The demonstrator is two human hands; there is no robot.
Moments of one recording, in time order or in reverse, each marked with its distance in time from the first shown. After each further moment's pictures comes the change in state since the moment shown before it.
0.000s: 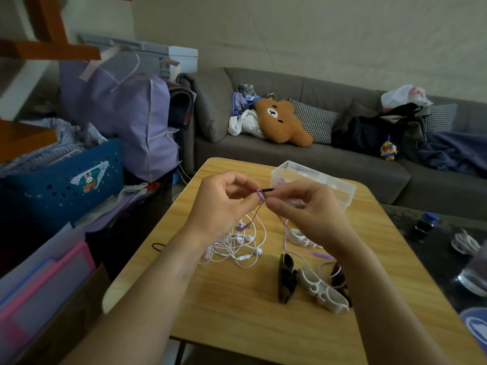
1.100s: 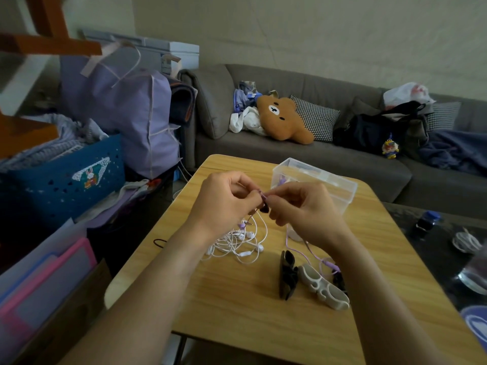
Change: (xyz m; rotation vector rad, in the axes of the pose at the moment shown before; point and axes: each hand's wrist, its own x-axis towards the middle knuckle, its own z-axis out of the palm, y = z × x) left_hand -0.004 0.007 -0.003 0.209 -0.049 -0.012; right_hand -0.004 -0.009 0.007 -0.101 -0.069 -0.005
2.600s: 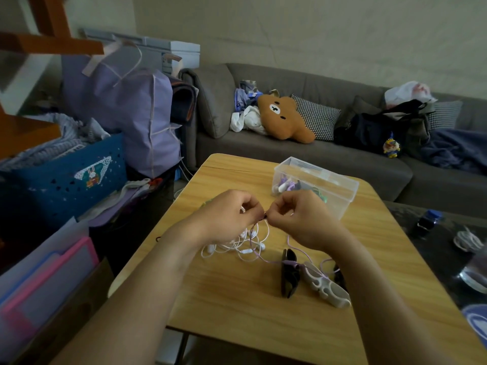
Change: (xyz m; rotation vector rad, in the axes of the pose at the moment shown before) left_hand -0.003 0.000 -0.007 0.292 -0.382 -0.120; right_hand 0.002 0.007 0.007 -0.289 -0.093 0.087
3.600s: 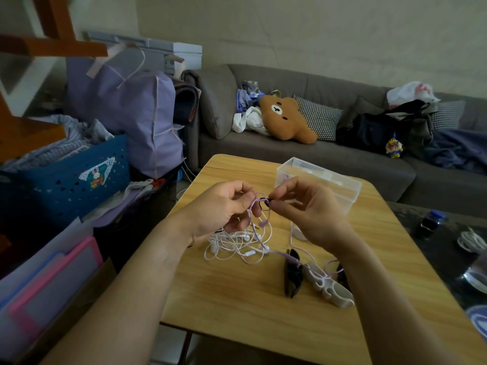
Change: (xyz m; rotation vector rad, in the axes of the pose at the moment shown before) left_hand -0.009 -0.002 -0.015 -0.642 -0.070 -0.063; right_hand 0.003 0.011 0.000 0.469 0.096 -0.156
